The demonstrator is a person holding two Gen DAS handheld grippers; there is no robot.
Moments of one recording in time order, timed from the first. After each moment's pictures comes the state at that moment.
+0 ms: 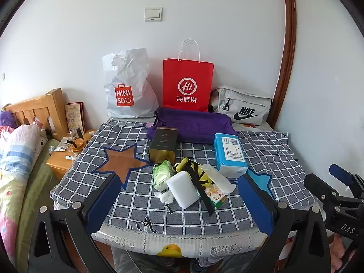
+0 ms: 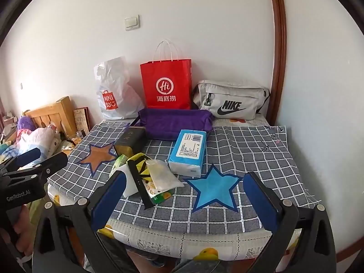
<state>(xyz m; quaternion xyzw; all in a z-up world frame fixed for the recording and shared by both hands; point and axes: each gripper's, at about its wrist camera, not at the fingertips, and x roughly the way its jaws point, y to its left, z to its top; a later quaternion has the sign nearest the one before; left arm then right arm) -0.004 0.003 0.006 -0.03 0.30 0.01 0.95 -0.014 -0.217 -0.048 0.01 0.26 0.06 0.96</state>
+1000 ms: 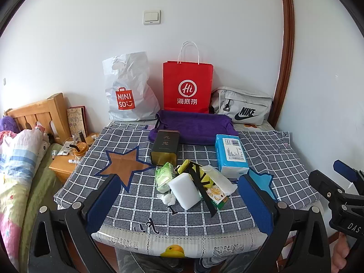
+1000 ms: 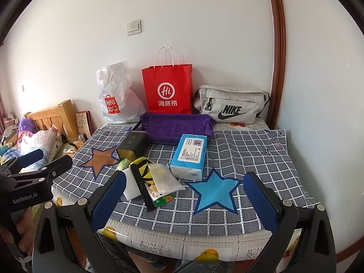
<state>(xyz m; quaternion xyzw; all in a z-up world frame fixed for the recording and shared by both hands) -0.008 0.007 0.009 -0.03 0.30 0.01 0.95 -0.022 -0.219 -0.039 0.01 0.25 0.07 0.97</state>
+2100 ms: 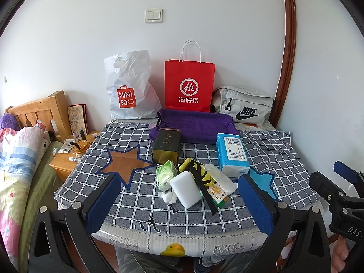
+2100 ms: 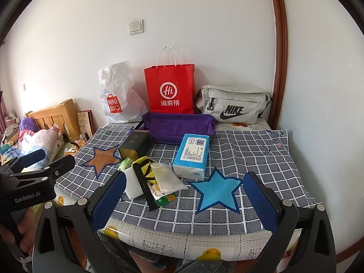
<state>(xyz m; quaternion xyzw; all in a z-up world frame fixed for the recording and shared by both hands) -0.009 0.006 0.007 -0.03 0.30 0.01 0.95 -0.024 -0.213 -0.041 0.01 0.25 0.07 0.96</state>
